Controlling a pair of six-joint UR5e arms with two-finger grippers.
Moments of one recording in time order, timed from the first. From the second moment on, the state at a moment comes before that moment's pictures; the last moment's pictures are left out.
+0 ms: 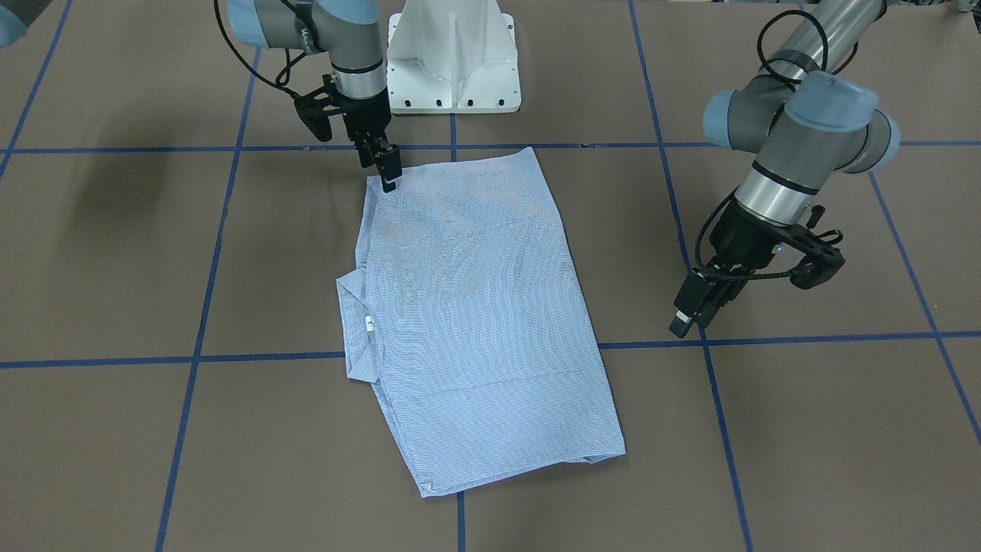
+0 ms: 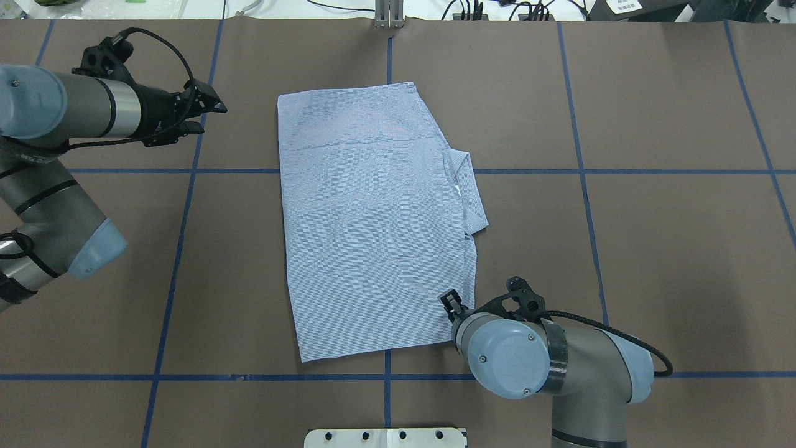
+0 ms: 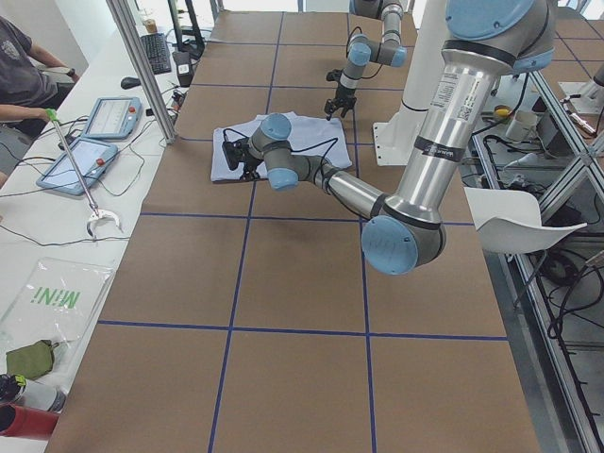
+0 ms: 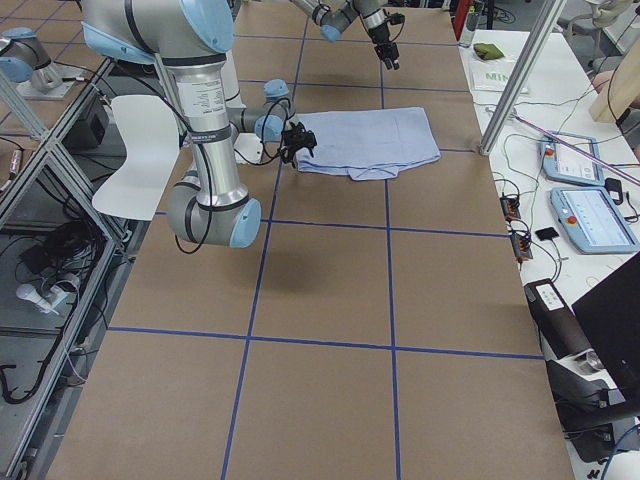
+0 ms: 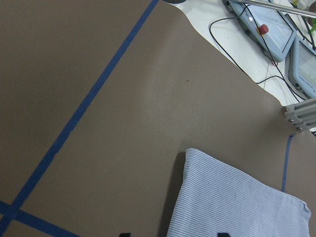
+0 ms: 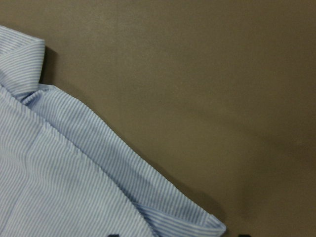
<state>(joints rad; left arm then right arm) -0.86 -1.91 -1.61 -2.37 -1.83 -1.66 0.20 -1.18 1.92 -1.51 1.46 2.43</state>
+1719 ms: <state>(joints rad) -0.86 -1.84 -1.69 -2.37 -1.83 -1.66 0.19 -1.17 1.90 -1.51 1.46 2.44</state>
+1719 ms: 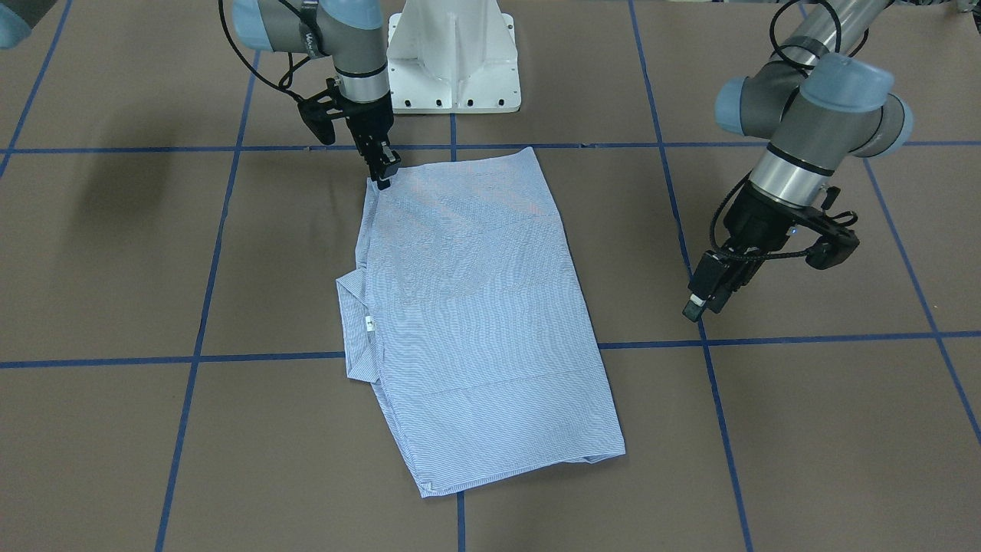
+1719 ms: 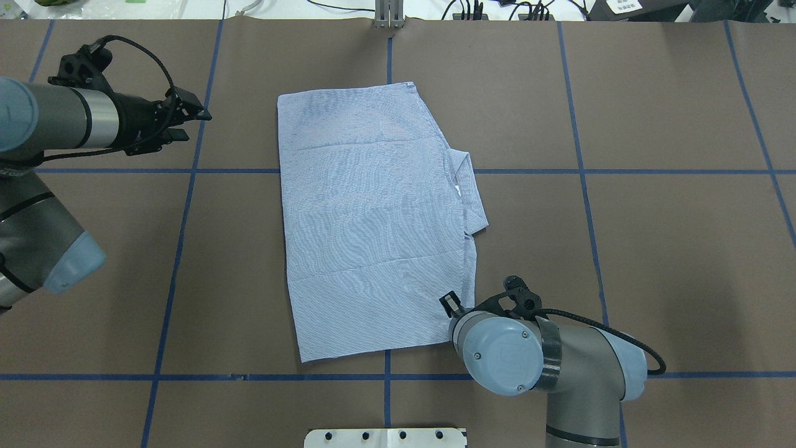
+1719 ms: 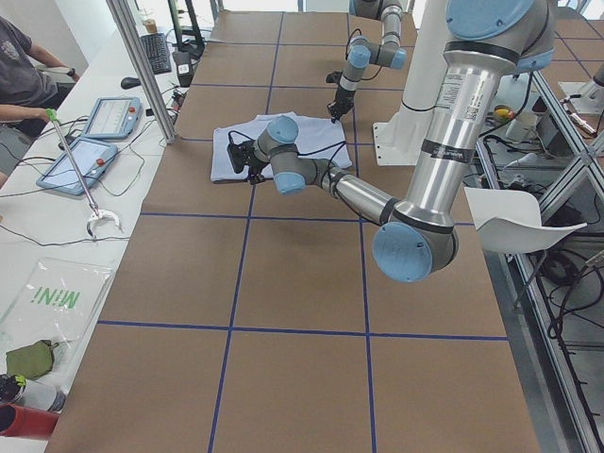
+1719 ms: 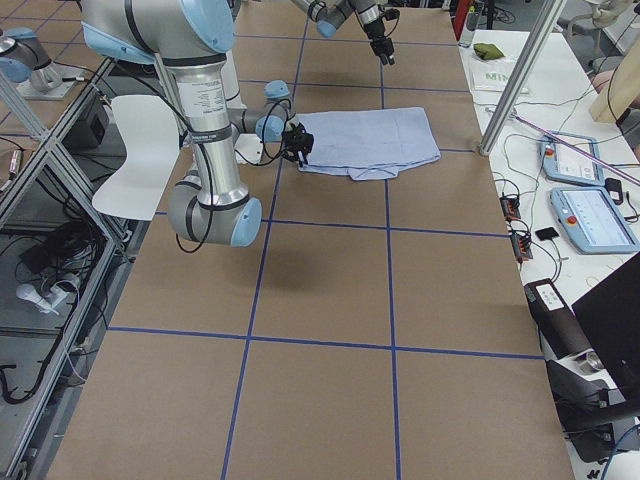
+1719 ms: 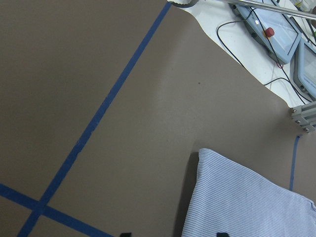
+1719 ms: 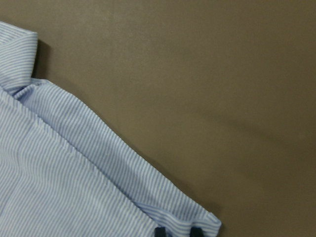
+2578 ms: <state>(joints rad) -0.63 -1.70 -1.89 -2.38 -1.78 -1.89 0.19 -1.15 1.98 -1.60 1.47 2.44</state>
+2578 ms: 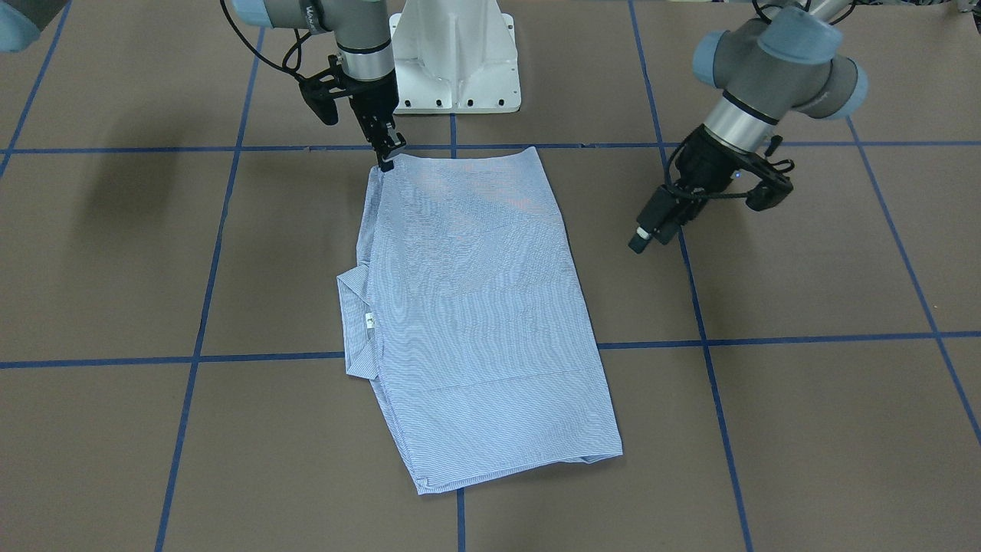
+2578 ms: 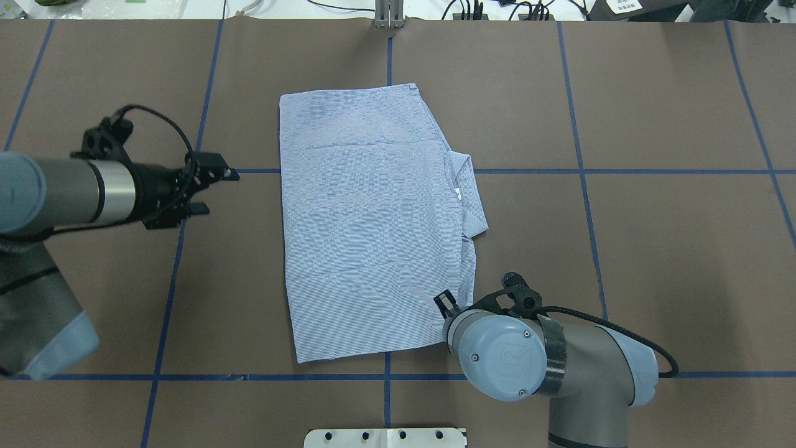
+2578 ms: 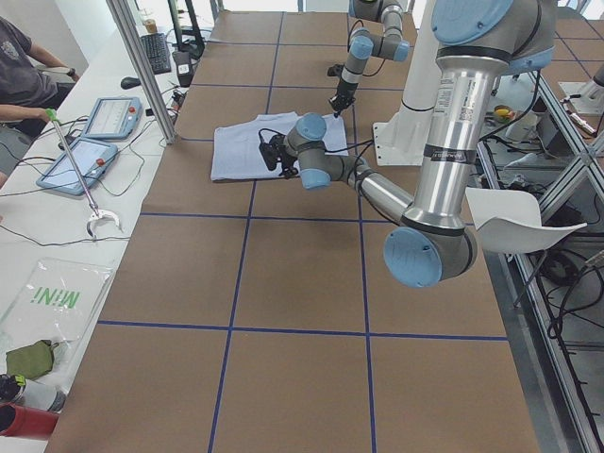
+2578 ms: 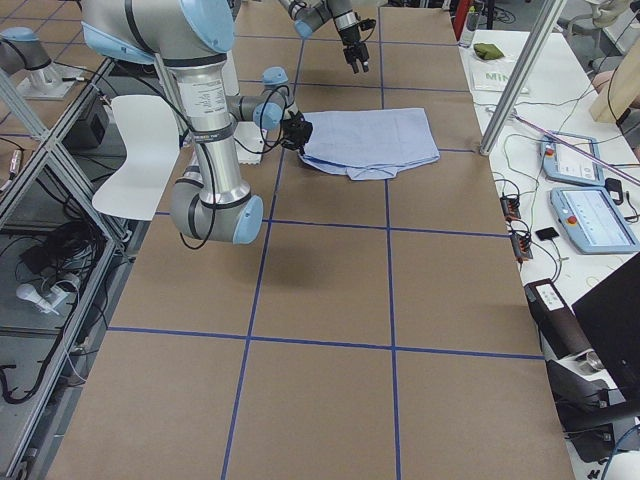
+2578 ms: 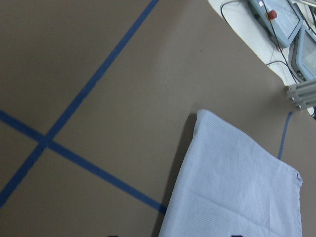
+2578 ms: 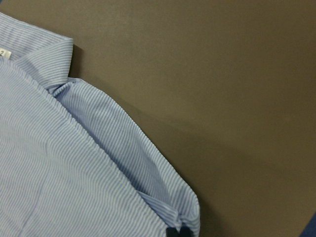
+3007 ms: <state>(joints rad) -0.32 -1.63 -1.97 -2.37 -1.54 -2.15 0.18 -1.15 1.99 -1.61 1.46 2.44</state>
